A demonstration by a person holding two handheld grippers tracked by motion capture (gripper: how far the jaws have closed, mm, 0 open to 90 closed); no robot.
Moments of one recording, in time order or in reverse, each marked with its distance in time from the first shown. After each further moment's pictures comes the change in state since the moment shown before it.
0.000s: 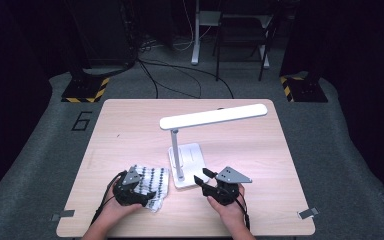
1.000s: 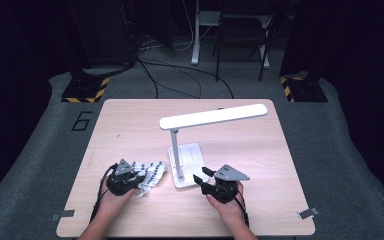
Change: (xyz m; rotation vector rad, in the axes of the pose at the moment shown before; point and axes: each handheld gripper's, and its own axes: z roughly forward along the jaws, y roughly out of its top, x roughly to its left) left arm 0.028 0.002 -0.005 -0.039 0.095 -0.126; right arm -0.004 0.001 0.008 0.018 -0.002 -0.025
